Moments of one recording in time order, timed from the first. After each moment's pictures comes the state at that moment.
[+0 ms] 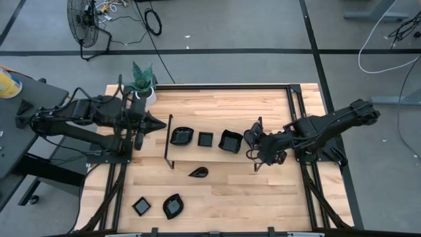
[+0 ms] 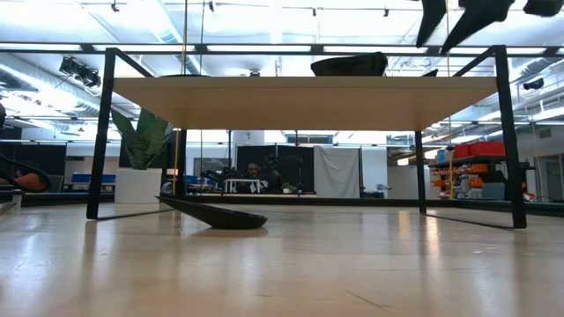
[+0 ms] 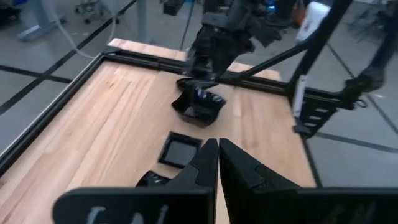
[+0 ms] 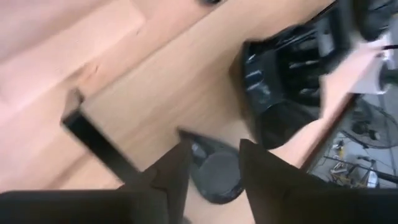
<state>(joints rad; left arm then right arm) -0.10 0.87 1.20 -0.69 -0.13 -0.24 0.33 1.25 1.20 -1.04 0.30 -0.71</state>
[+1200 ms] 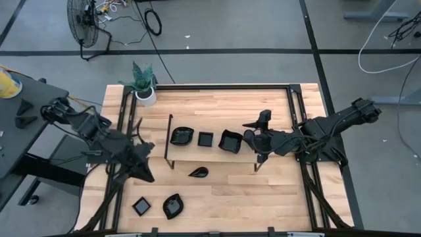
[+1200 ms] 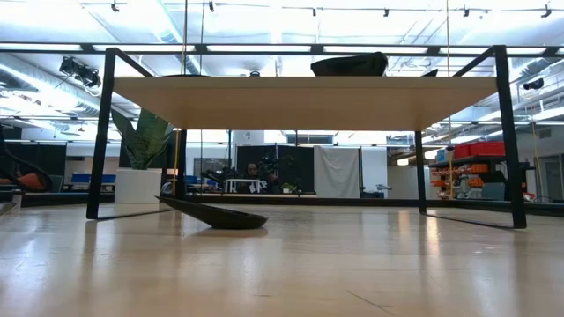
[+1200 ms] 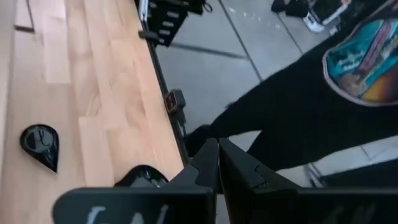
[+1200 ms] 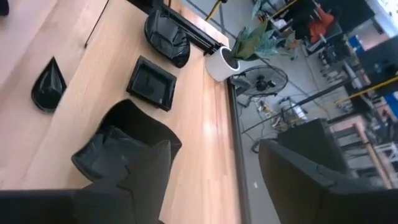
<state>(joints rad) -0.51 0.99 1.21 -0.70 0.18 -0.52 0.41 1.20 1.20 -0.67 0.72 -0.30</state>
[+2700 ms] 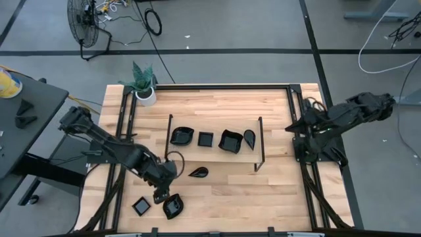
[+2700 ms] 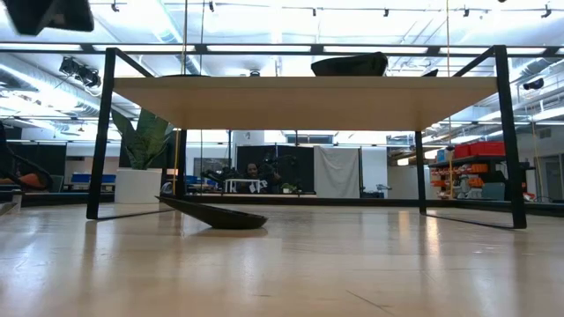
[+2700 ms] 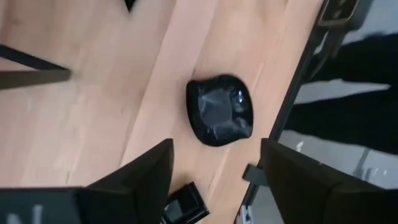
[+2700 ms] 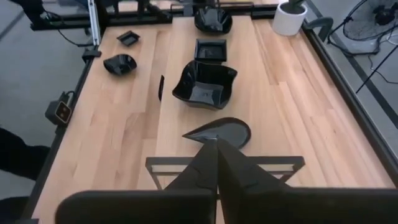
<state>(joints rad) -0.56 1.43 1.21 -0.93 0.09 -0.96 0.41 0.70 1.20 -1.14 0.32 0.28</state>
